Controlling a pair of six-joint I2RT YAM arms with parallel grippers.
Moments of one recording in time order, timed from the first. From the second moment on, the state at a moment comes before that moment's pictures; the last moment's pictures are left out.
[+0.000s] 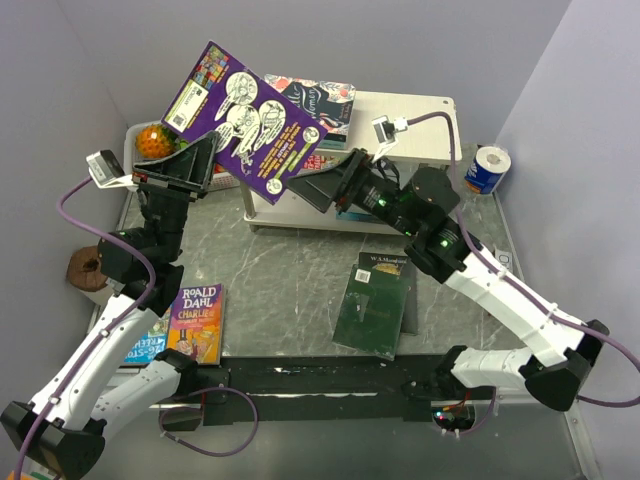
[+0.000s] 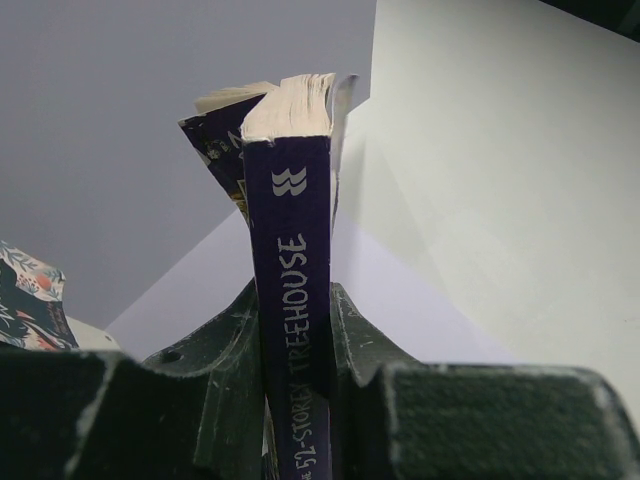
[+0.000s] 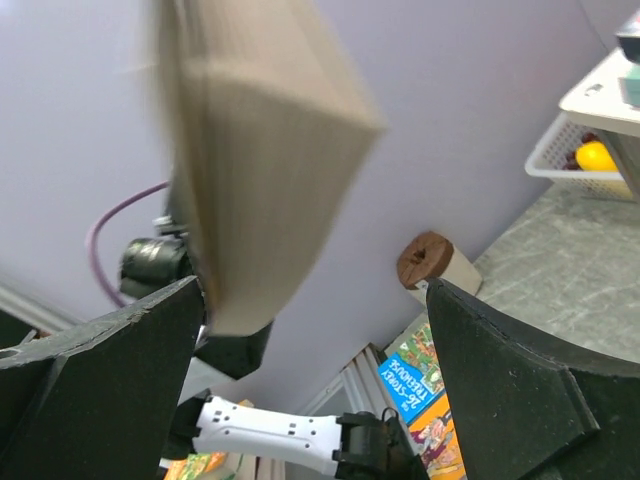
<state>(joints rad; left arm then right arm) -0.45 0.86 0.91 0.75 -0.04 -1.17 0.79 1.19 1.29 0.16 -0.25 0.86</state>
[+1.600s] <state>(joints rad) -0.42 0.86 1.00 0.22 -0.36 -0.88 0.15 1.87 2.34 -0.66 -0.93 0.84</state>
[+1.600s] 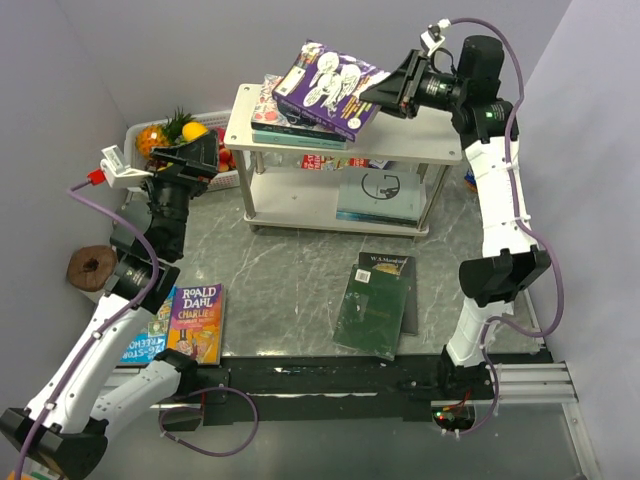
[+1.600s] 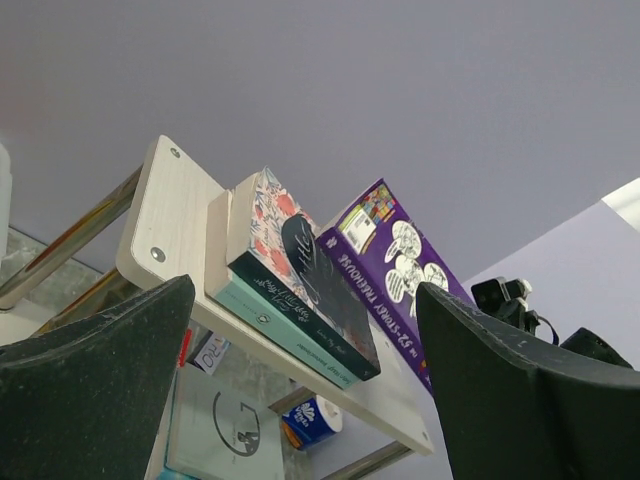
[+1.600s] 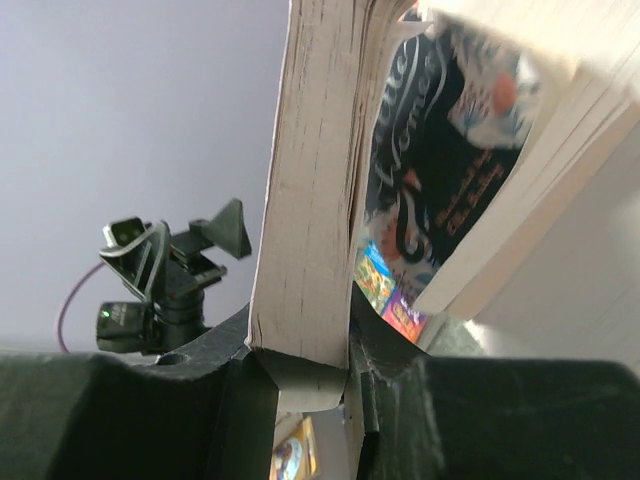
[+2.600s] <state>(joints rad) -0.39 0.92 0.99 0.23 -0.30 -0.90 0.14 1.98 2.36 -0.62 -0.84 0.79</state>
